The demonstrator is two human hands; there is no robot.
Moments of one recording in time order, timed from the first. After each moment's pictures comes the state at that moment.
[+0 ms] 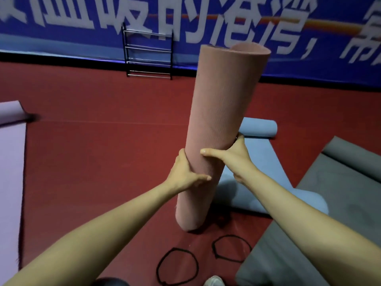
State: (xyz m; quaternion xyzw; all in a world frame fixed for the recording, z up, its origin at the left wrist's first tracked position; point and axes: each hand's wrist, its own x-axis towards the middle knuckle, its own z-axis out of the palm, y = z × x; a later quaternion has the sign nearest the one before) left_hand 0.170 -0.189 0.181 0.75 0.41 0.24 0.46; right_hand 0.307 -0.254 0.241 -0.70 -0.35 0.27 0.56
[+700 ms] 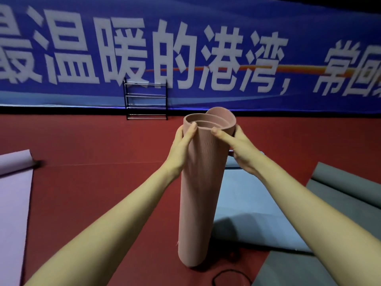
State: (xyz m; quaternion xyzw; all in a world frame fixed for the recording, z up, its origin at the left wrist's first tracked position) left_hand 0.182 -0.215 0.366 0.62 0.22 0.46 0.60; right_hand 0.321 -0.293 0.392 -0.59 -0.45 0.32 0.59
